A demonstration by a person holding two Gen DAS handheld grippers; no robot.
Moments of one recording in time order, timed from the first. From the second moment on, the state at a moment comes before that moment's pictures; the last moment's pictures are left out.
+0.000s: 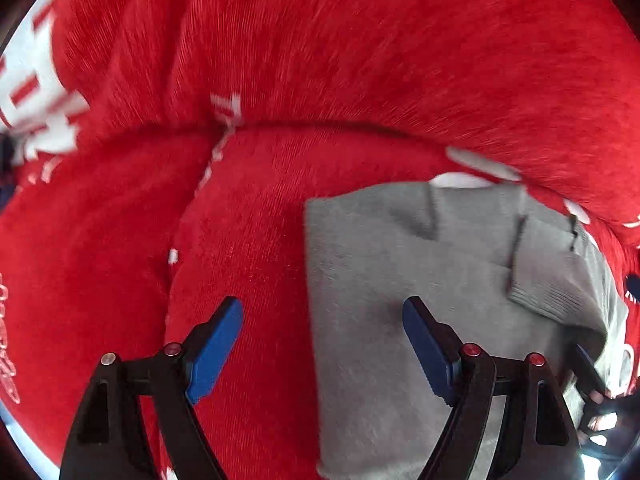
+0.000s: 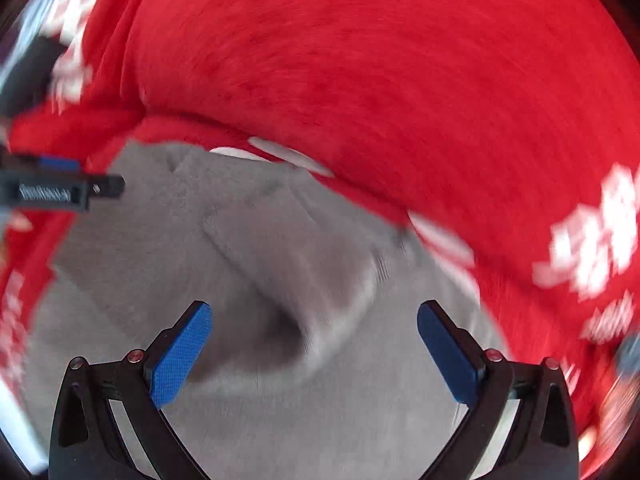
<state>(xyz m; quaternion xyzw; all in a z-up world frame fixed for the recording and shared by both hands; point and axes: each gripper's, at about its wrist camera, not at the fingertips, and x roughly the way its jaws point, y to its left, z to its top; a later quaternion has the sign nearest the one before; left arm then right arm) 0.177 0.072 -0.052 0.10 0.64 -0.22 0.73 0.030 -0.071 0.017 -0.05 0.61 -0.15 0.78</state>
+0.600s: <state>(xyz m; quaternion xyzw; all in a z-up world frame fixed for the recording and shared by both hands) 0.171 0.054 -0.045 0.08 0.63 -0.26 0.72 -0.185 -0.214 0.021 0.56 0.38 -0.30 0.67</state>
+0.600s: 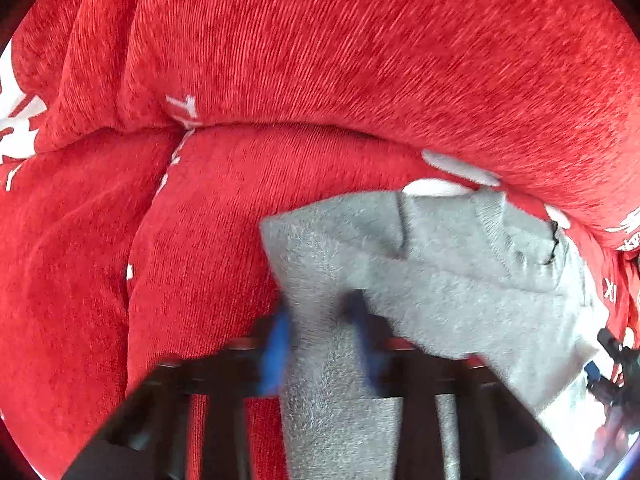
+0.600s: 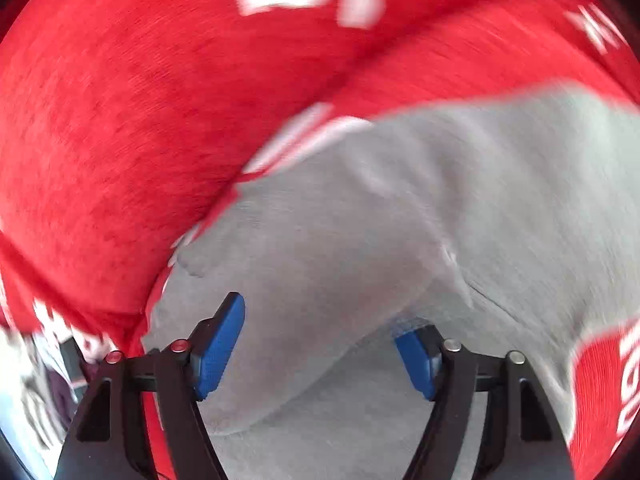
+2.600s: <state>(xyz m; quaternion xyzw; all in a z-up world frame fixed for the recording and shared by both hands) 0.112 0.136 0.014 0.13 0.61 -0.23 0.75 -0.081 -0.037 0.006 0.58 0.52 -0.07 0.63</state>
